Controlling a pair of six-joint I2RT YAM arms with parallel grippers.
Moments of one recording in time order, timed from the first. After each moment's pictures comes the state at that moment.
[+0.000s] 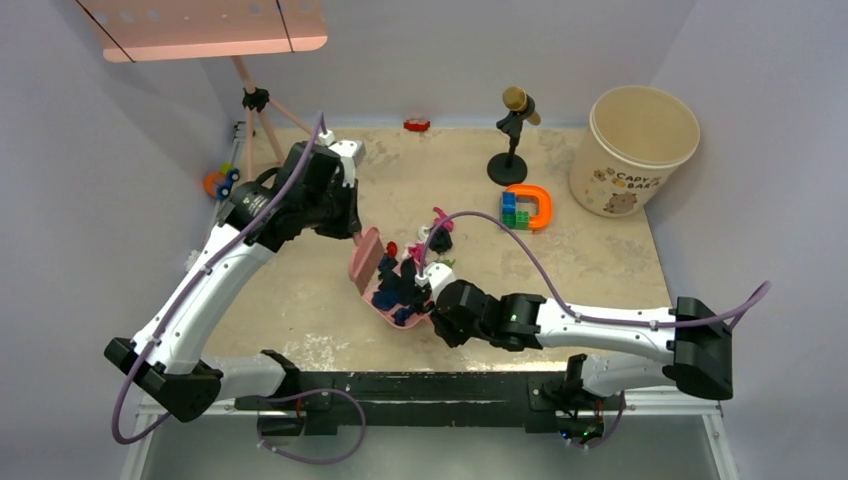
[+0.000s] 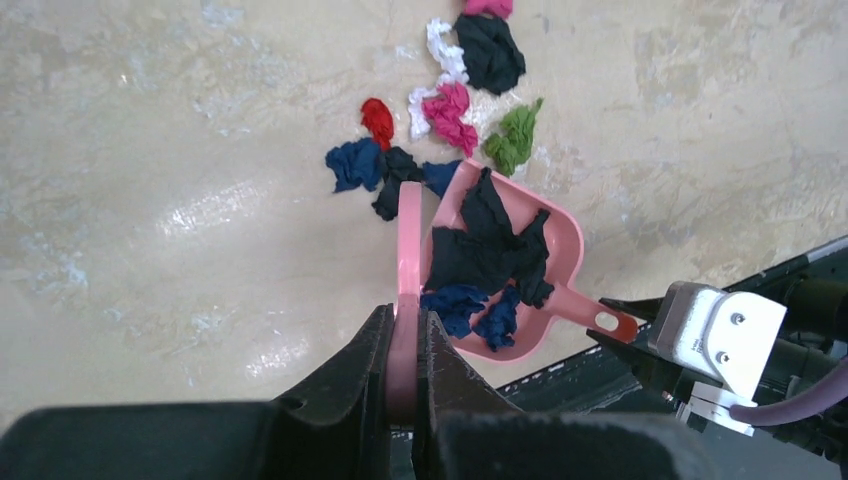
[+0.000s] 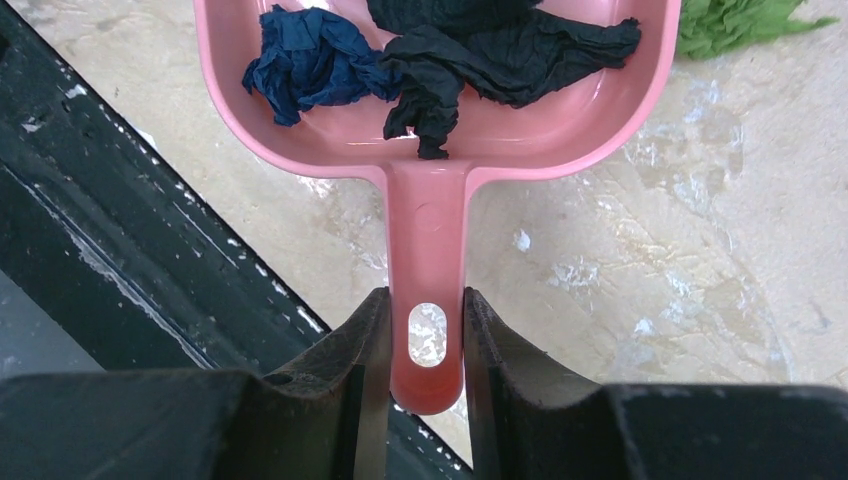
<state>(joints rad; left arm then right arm) -0.57 1.26 1.52 -1.11 -0.02 -0.31 1.24 1.23 0.77 -0.40 0.24 0.39</state>
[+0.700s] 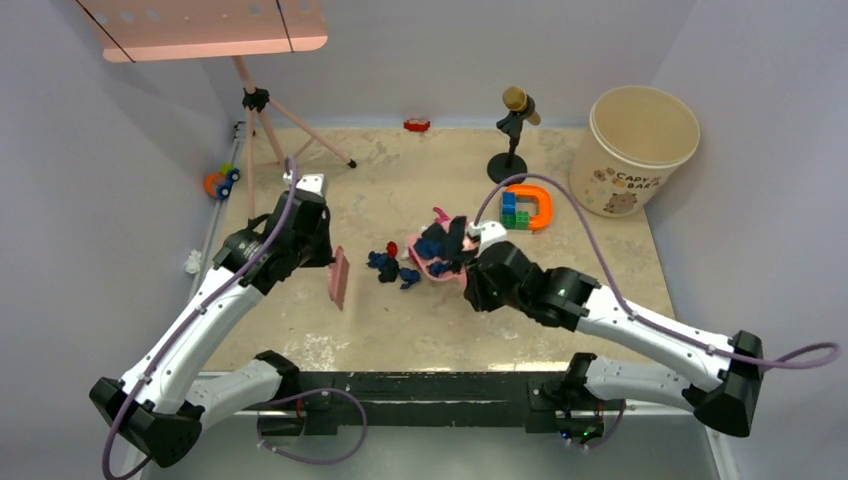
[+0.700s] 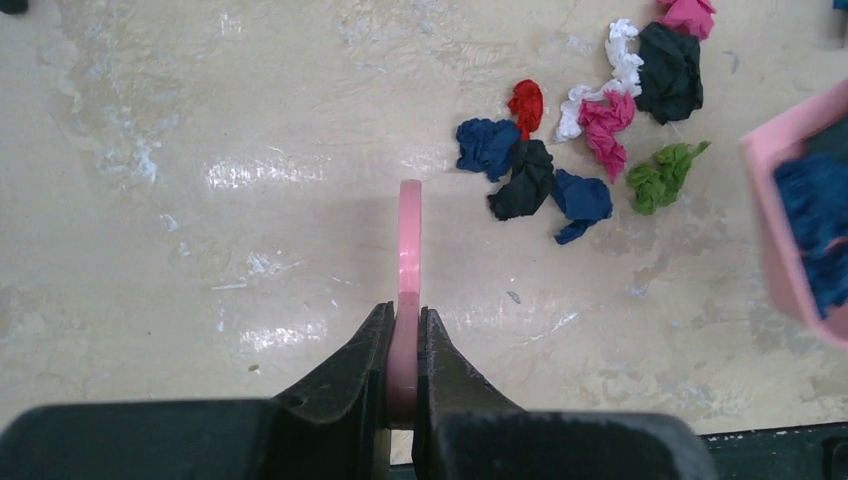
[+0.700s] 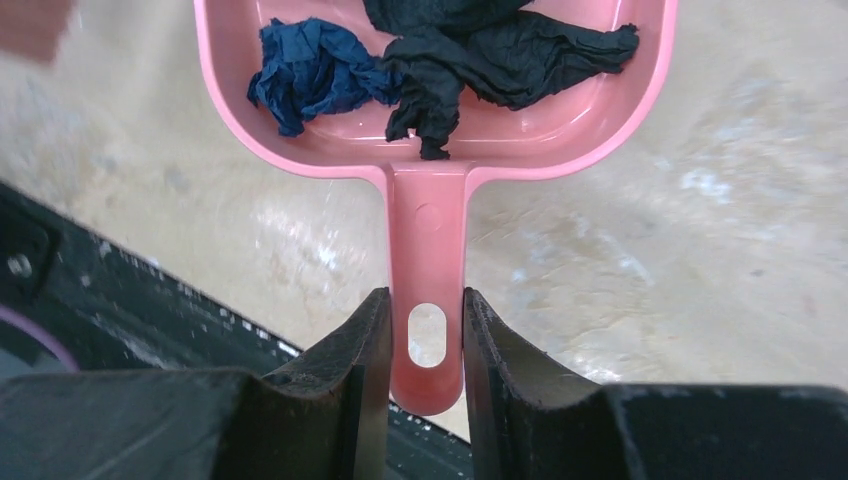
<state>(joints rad) -0.51 1.03 1.13 -0.97 -0.26 -0.45 1.03 1.04 0.85 -0.63 0.27 0.51</state>
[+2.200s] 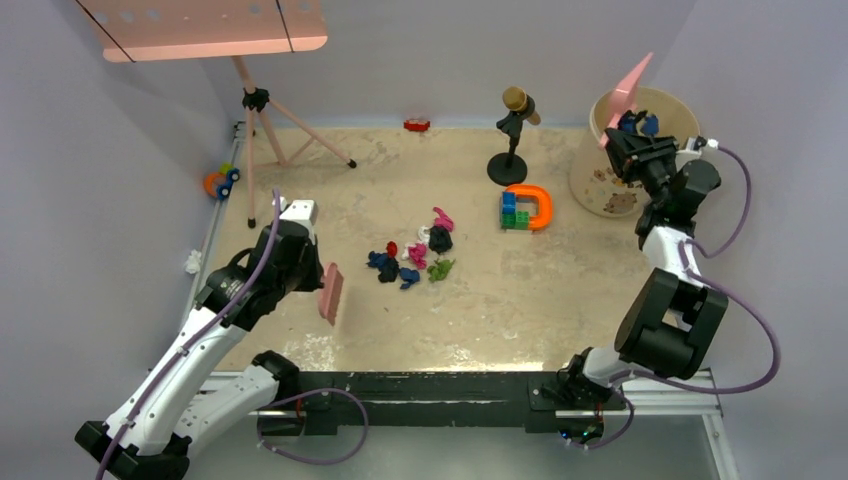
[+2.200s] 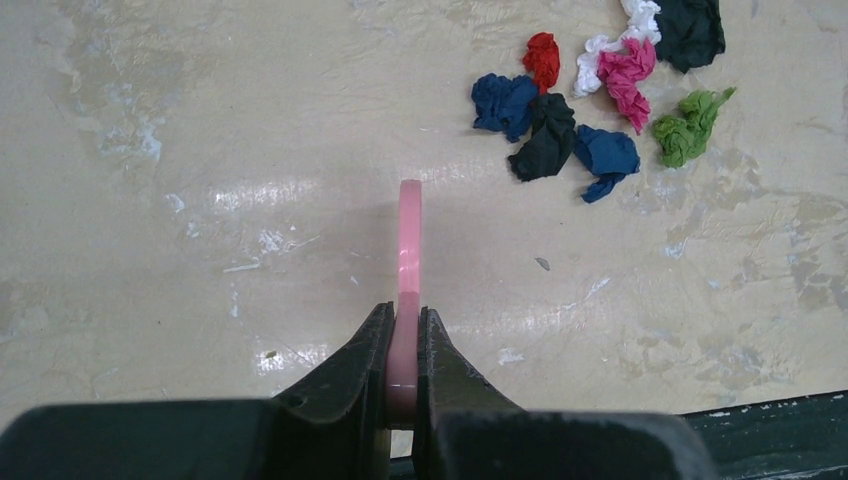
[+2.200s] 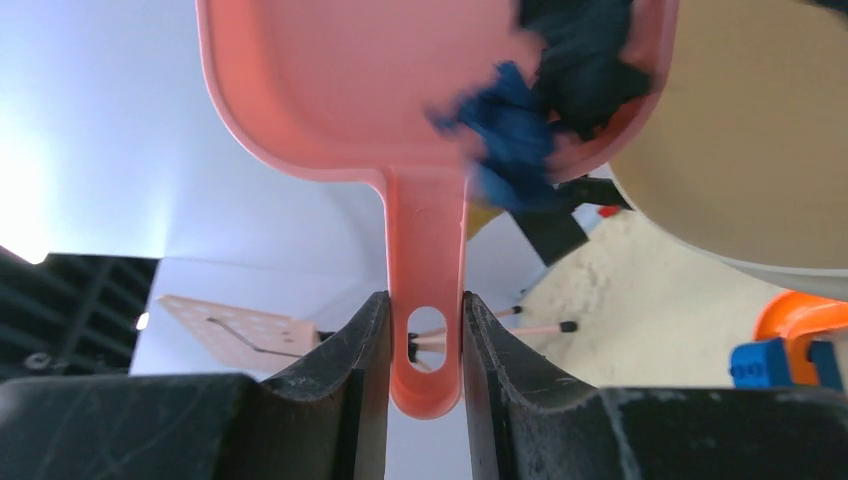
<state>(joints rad) -0.51 0.79 0.93 -0.94 -0.24 -0.40 -0.46 1.45 0.97 0.54 -0.72 1.45</state>
